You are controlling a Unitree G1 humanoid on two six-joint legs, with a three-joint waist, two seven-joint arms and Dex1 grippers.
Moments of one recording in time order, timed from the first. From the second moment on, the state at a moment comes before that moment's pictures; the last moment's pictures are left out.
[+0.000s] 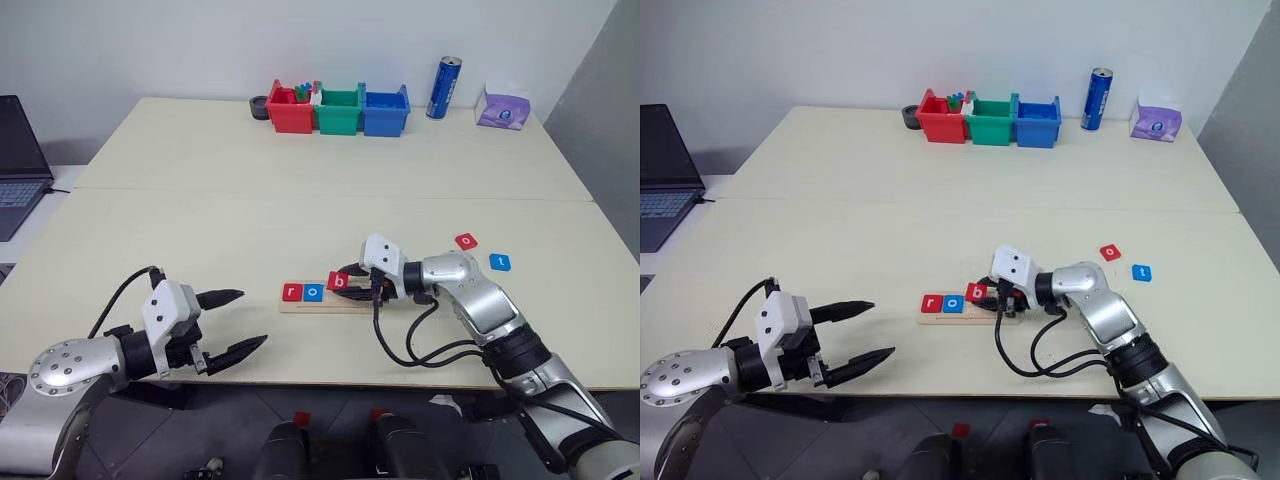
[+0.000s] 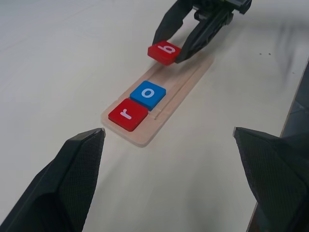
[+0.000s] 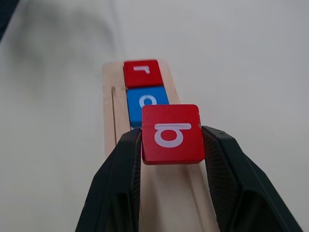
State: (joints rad) left arm 0.21 0.77 0.31 -0.48 -0.49 0.38 -0.97; right arm -0.63 -0.39 0.39 0.16 0.06 0.32 0.99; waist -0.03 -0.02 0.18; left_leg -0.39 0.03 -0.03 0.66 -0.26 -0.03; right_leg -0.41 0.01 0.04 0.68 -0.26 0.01
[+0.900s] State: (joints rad) left arm 0.18 0.77 0.31 -0.50 -0.51 0.41 -0.95; right arm -0.63 -0.35 0.44 0.17 0.00 0.28 1.00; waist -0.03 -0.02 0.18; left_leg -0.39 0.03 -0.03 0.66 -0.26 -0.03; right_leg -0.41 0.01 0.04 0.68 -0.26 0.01
